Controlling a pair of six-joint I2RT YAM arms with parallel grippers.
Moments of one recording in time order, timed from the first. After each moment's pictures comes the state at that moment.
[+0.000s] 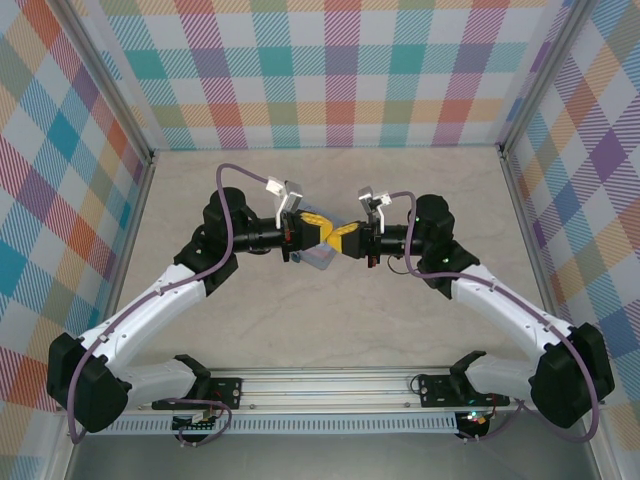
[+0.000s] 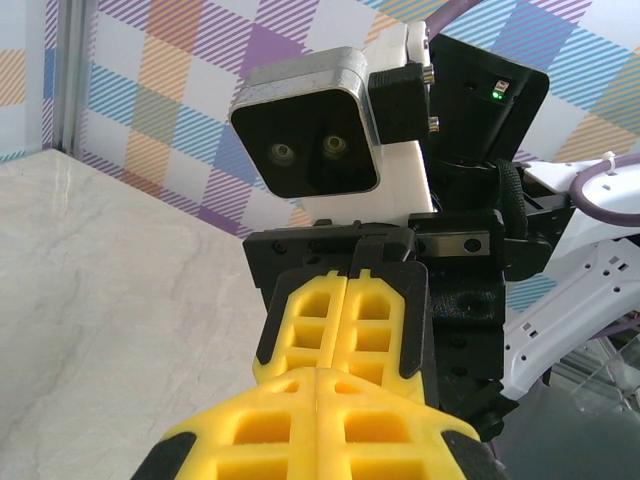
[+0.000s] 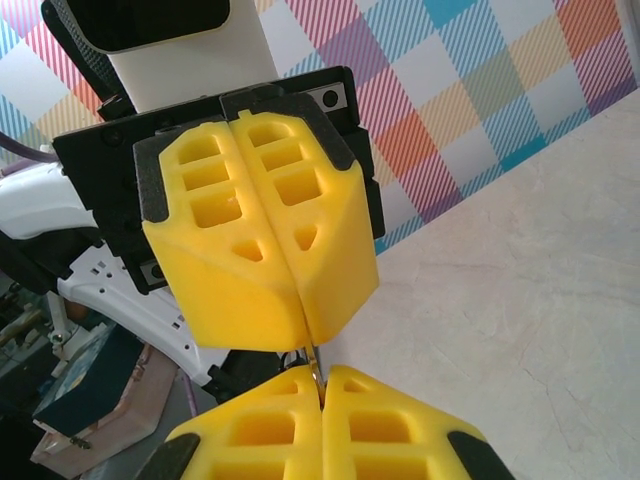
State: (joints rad) left arm -0.59 1.17 0.97 0.10 0.78 -0.29; right arm 0.57 1.18 0.83 0.28 -0.93 0.51
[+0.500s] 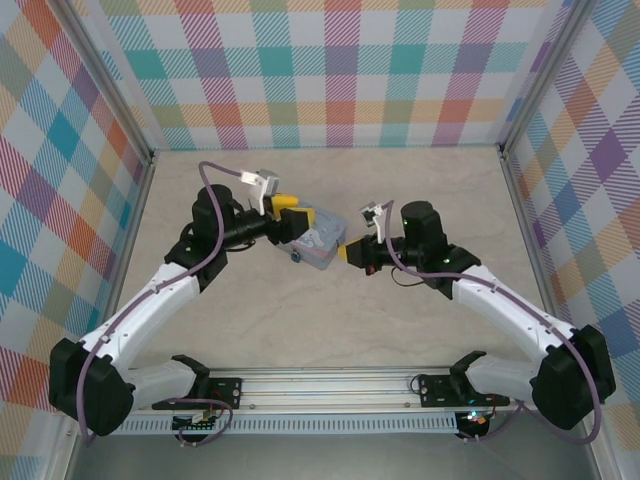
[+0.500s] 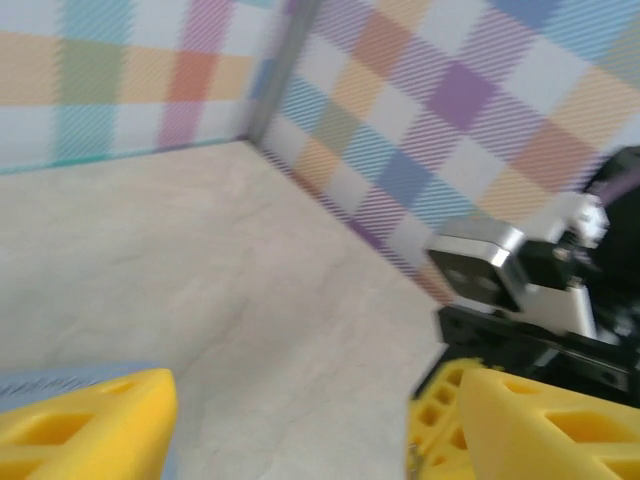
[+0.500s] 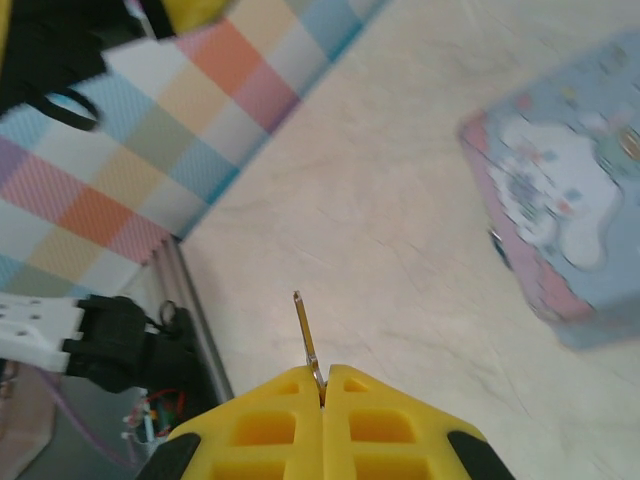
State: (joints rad) left arm -0.42 1.17 0.92 0.04 0.55 -0.34; right arm 0.57 1.19 0.83 -0.18 -0.64 0.35
